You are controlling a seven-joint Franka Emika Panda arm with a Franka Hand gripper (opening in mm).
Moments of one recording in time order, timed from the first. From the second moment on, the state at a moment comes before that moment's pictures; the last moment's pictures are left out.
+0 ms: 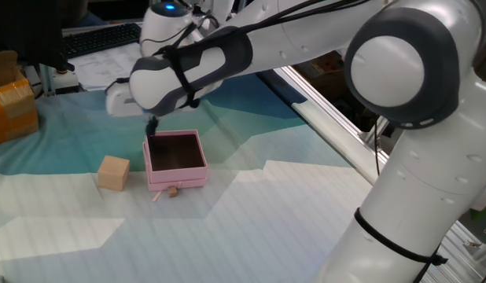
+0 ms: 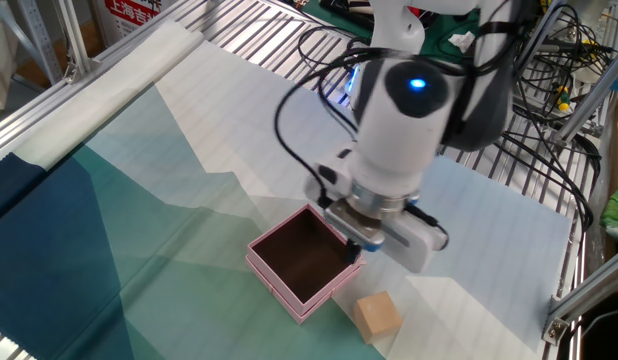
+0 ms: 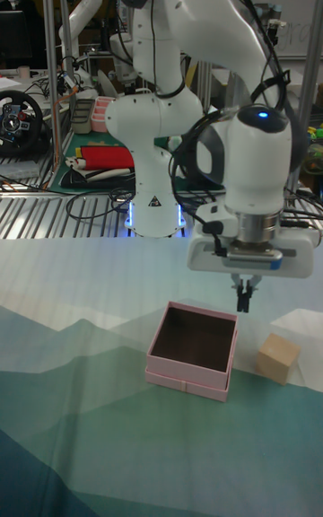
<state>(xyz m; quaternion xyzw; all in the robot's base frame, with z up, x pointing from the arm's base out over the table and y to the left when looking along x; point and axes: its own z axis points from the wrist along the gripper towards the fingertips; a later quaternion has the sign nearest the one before) 0.526 0.149 0.201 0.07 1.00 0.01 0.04</state>
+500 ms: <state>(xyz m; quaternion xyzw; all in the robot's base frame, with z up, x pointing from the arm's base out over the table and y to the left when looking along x) 0.518 0.154 0.211 0.07 1.00 0.01 0.04</state>
